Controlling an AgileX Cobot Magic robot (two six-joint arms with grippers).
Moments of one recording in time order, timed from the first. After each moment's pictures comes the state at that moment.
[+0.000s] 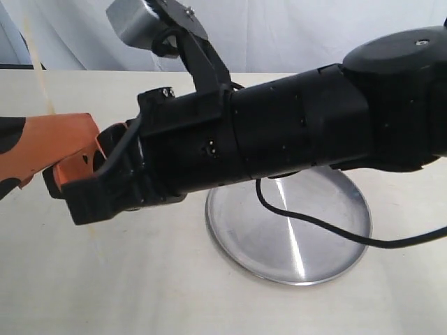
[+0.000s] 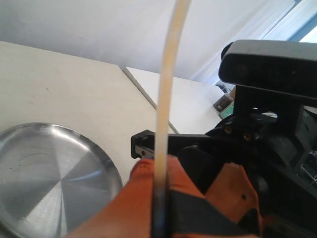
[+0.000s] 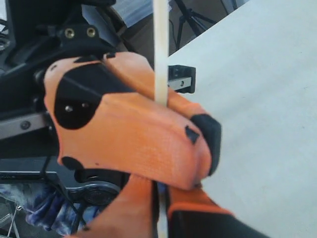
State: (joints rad) left arm -0.27 0.69 -0.44 -1.62 0.76 1.02; right arm 0.77 1.44 -0.97 1.58 0.65 -1.25
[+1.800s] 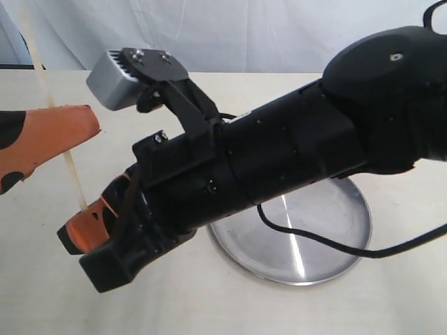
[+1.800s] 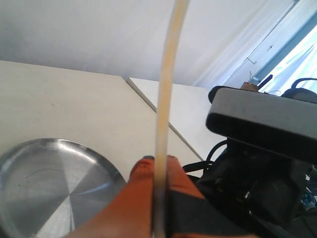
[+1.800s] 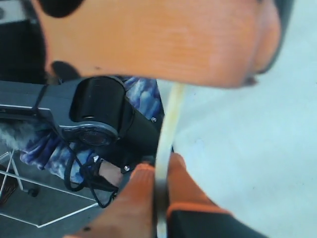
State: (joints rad) left arm -0.27 0.69 -0.44 -1.68 0.74 1.13; right arm 0.78 1.47 -0.98 1.34 0.74 -1.14
